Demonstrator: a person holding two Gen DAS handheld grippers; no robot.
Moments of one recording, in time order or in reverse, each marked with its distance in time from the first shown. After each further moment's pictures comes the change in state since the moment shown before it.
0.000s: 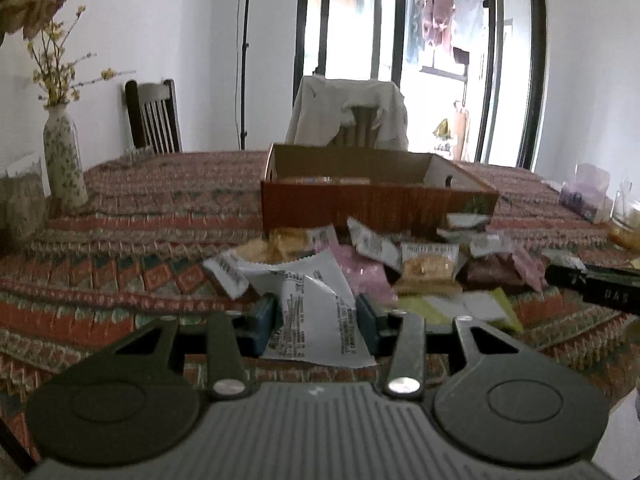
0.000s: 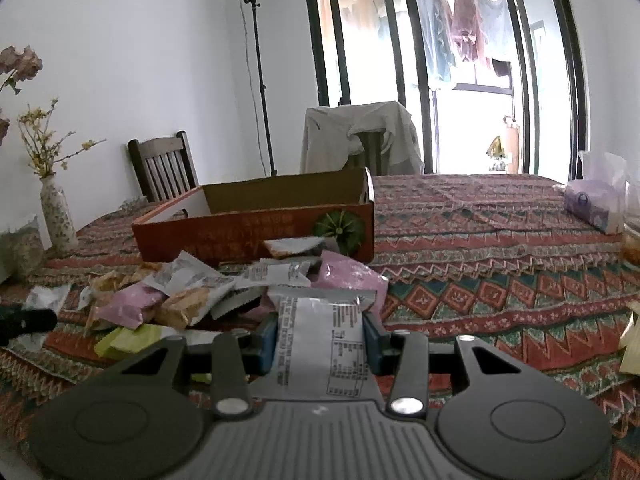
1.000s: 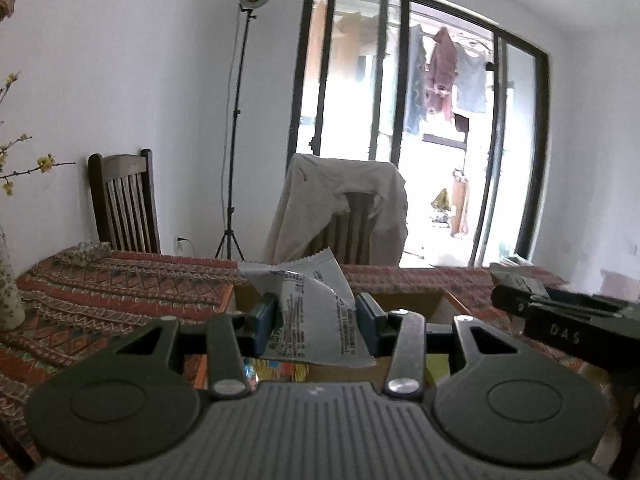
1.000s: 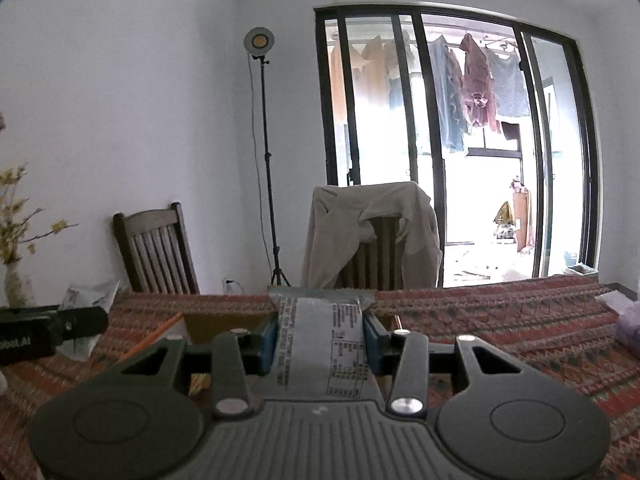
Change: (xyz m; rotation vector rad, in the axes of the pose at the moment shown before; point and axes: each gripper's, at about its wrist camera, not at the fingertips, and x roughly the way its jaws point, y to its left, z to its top) left arm 0.127 -0.028 0.155 -0.050 -0.201 -0.008; right arm 0.136 0.013 0.155 -0.014 -0.196 -0.004
